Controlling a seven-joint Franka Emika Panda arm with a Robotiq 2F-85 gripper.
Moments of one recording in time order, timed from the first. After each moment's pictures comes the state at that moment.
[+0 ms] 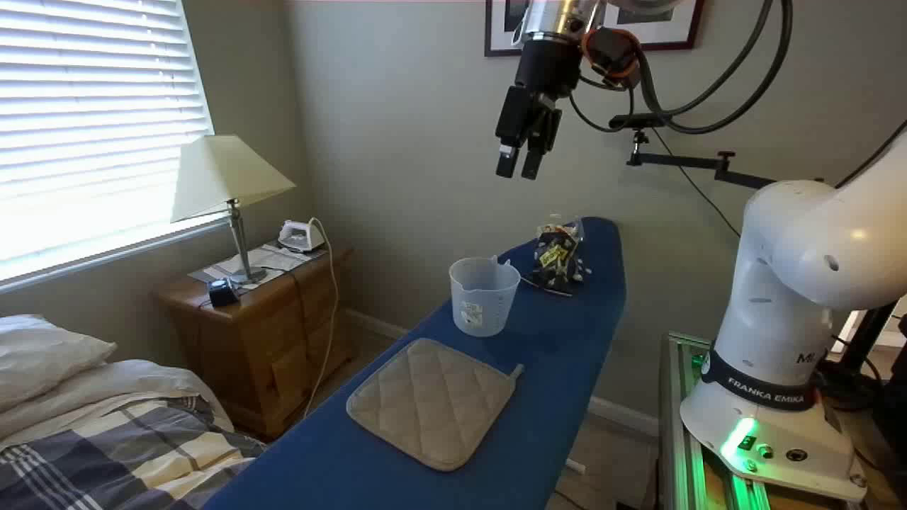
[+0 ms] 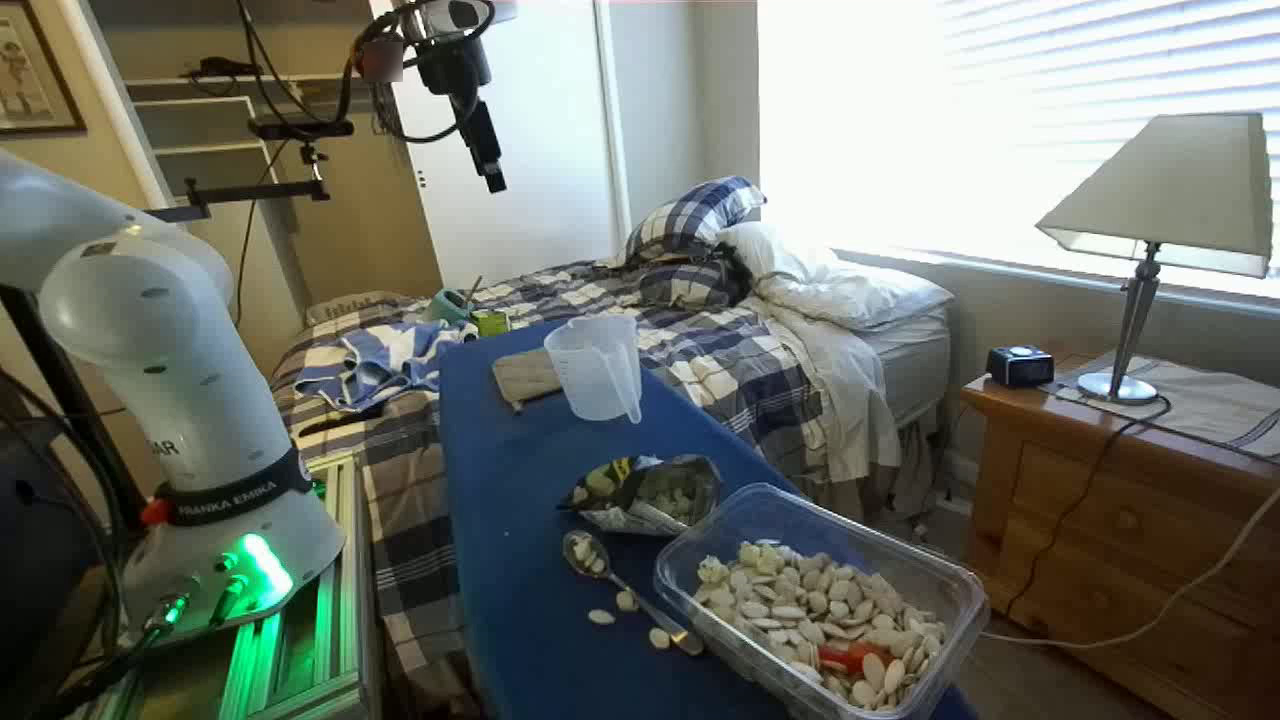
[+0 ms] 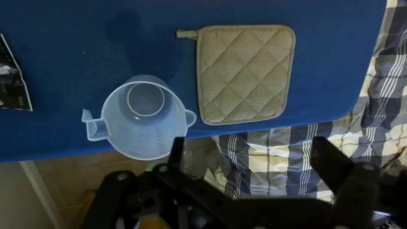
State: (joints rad) arm 0.06 -0.78 0.04 -2.51 0.20 1.92 0.16
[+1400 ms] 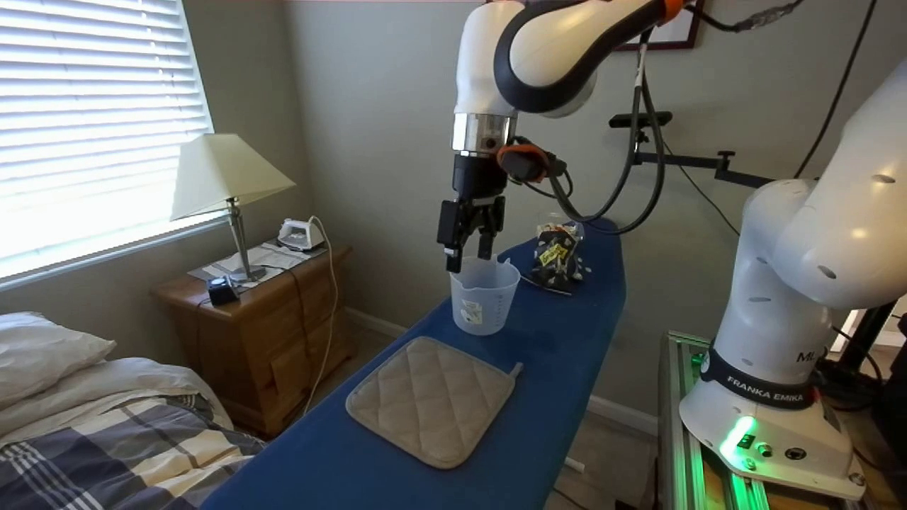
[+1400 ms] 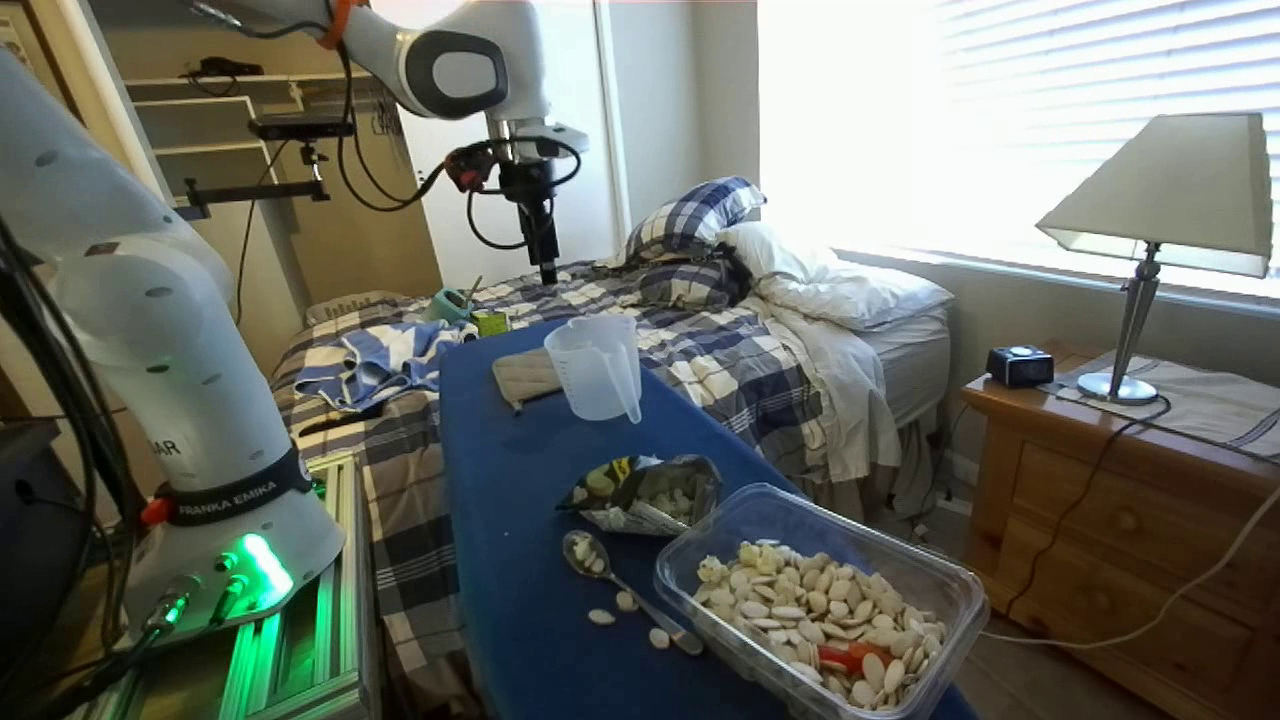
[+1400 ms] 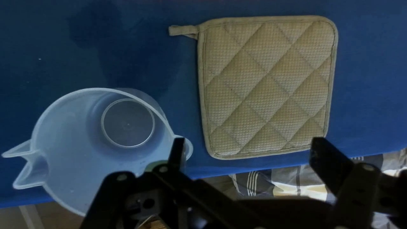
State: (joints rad) arm 0.08 -0.36 0.11 -2.52 0.21 2.20 0.21
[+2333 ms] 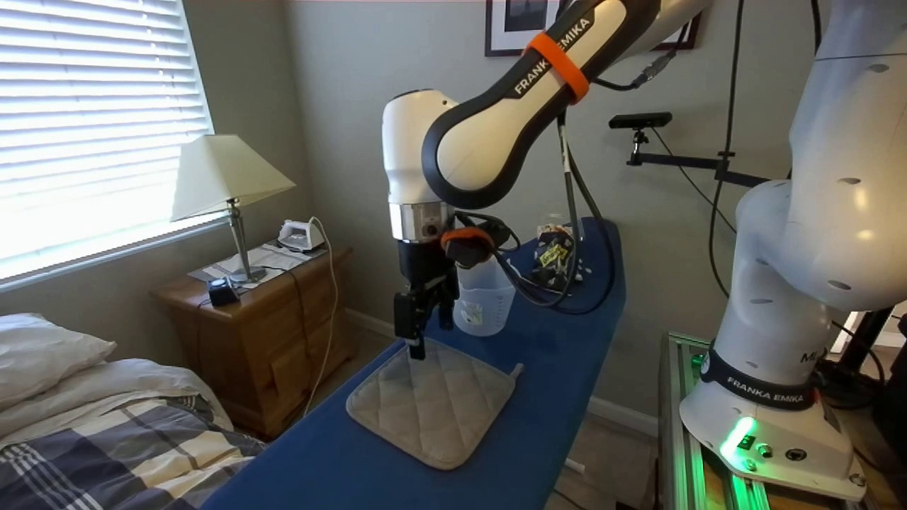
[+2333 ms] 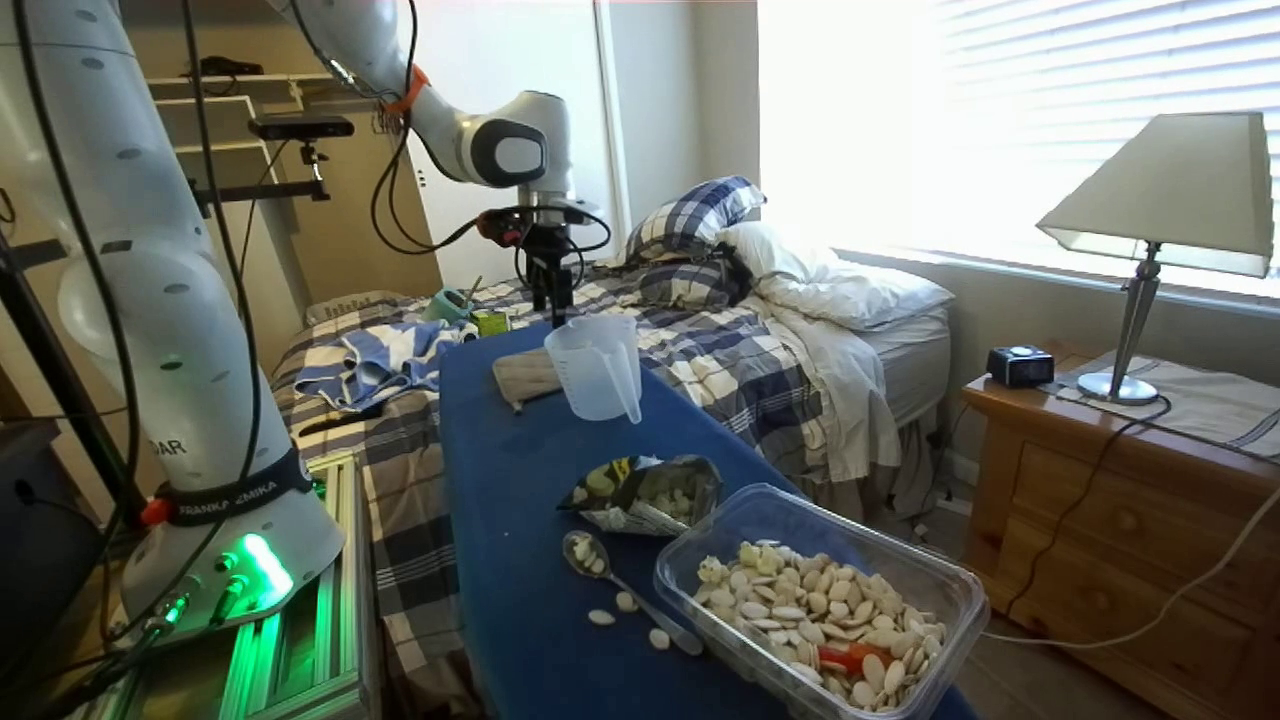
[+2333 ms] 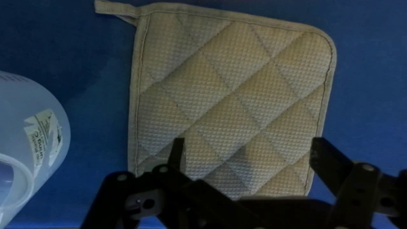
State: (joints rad) arm 0.16 0.00 0.20 -2.37 0.16 2.31 0.23
